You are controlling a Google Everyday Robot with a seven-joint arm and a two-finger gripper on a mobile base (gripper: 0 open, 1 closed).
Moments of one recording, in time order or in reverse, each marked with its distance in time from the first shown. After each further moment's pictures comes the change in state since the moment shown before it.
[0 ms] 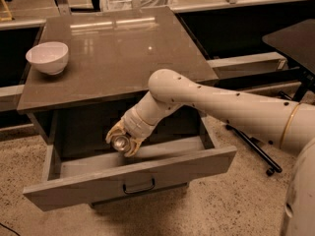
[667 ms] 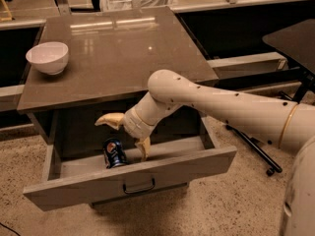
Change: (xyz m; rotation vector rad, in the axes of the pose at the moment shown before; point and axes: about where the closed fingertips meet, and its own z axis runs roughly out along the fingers) arm -0.001 -0.001 0.003 -0.003 -0.007 -0.004
